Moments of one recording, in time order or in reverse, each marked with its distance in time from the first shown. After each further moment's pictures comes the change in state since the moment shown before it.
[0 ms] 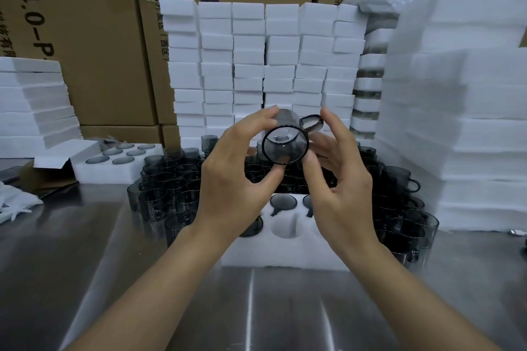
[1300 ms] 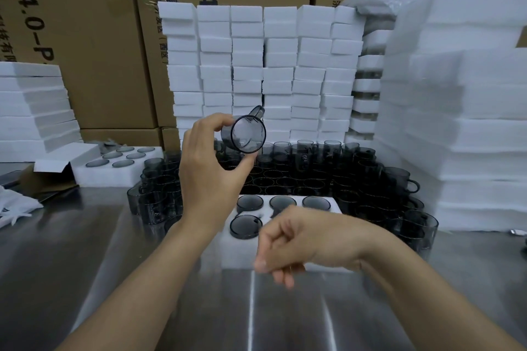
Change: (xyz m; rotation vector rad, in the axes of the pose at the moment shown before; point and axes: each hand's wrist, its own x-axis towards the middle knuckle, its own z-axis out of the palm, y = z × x) left_hand -0.001 -0.034 -0.008 0.196 0.137 -0.214; right_hand 0.001 -0.007 -0.008 0.068 -1.222 0.695
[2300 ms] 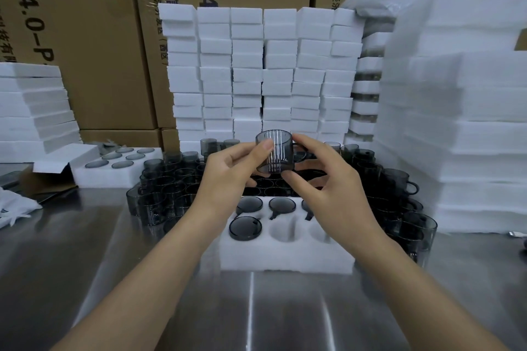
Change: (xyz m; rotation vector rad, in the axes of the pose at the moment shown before) left_hand 0.006 0.026 0.002 -0.597 -0.421 -0.700; right_hand 0.005 0.012 -0.019 -0.178 1.048 -0.406
